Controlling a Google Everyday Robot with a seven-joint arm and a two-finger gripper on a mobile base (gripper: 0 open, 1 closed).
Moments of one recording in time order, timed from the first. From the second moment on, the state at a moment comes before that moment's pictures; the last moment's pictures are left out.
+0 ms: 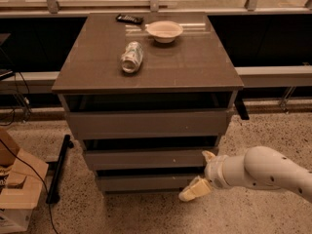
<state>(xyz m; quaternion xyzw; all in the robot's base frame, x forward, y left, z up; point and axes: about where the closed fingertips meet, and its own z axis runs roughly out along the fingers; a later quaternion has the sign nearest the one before) 0.483 -0.136 0.576 -0.43 0.82 0.19 0.32</state>
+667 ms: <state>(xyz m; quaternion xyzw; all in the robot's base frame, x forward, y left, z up) 0.517 -0.159 0.480 -0.37 0.81 0.31 0.33</state>
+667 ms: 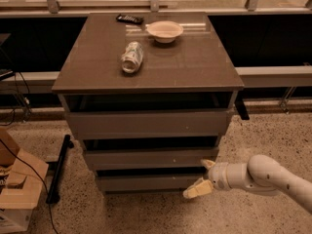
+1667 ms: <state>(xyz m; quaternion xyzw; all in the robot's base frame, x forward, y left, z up) 0.521 -0.154 0.443 -0.33 0.83 0.29 0.34</state>
